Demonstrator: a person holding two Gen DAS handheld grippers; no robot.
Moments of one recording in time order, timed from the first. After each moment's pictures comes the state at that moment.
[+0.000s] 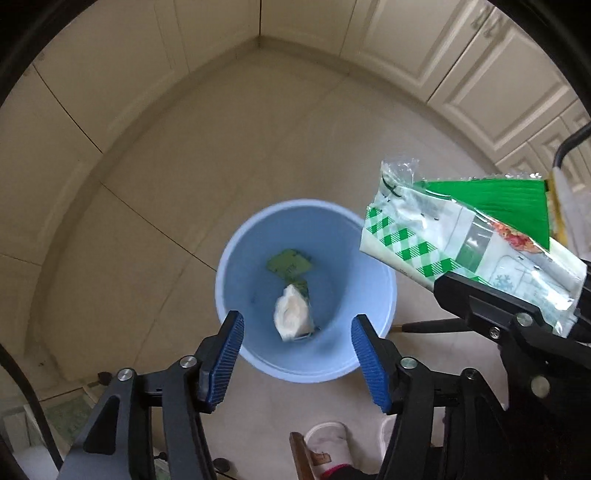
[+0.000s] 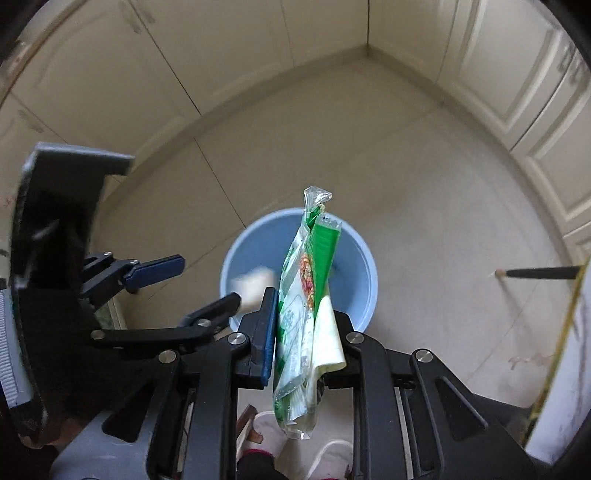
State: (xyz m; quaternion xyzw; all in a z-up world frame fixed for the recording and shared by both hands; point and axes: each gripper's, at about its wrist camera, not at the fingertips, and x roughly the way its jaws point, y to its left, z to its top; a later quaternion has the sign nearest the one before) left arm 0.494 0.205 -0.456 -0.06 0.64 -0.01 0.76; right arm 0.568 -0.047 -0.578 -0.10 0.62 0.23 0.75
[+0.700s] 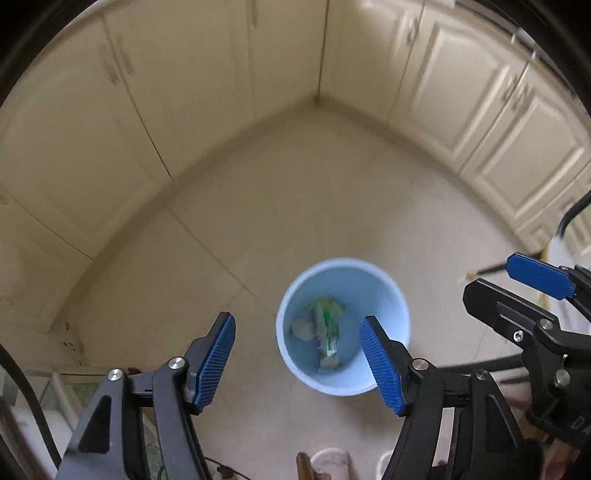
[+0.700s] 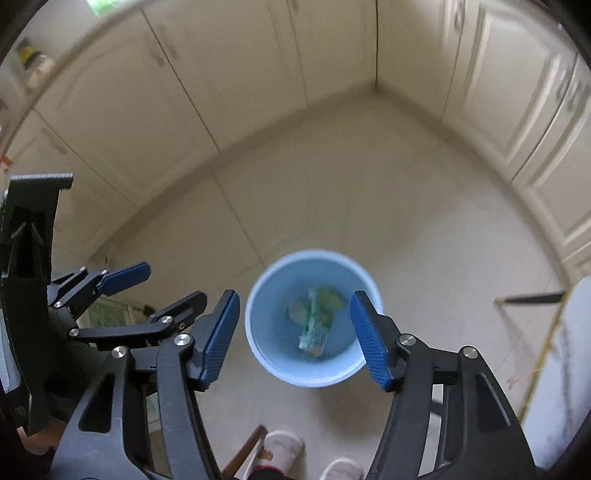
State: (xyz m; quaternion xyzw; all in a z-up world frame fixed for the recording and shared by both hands) left arm 0.452 0.205 -0.303 -0.08 0.54 0.09 0.83; right arm 0.561 -0.045 -0.491 -0.09 0.54 0.26 0.79
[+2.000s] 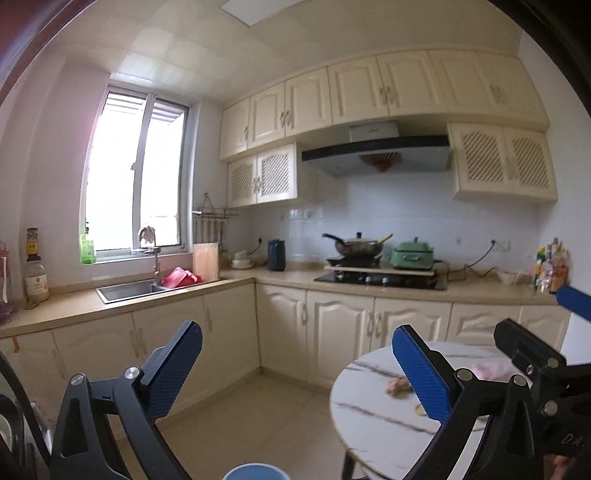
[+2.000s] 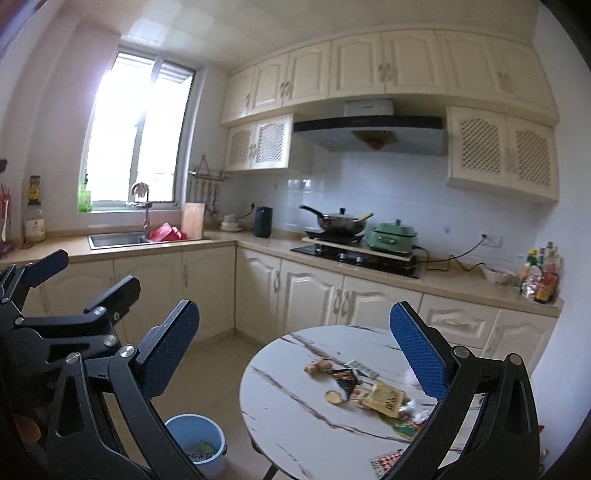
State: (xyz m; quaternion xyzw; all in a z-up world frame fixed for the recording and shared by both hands) left arm 0.011 -0.118 -0.101 -0.01 0.05 0.03 1.00; right arm 0.203 -0.293 -0.064 -0.07 0.09 0.05 0.99
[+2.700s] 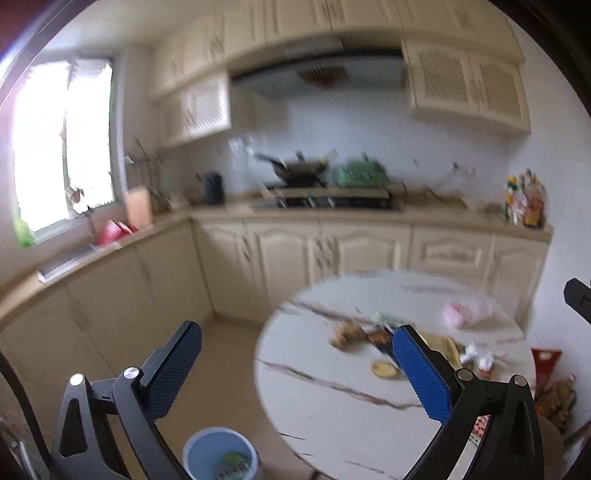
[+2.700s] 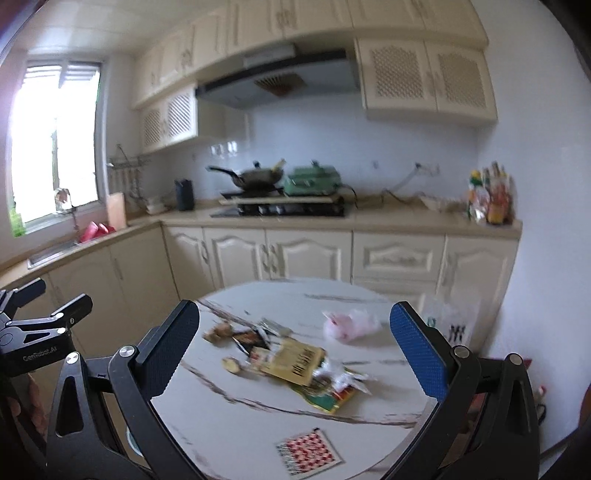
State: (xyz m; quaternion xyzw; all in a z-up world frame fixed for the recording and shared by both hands) left arm 0.192 -0.156 -0.138 0.04 0.21 -0.07 0.97; right arm 0.268 -0.474 -0.126 0.03 0.17 -0.07 0.98
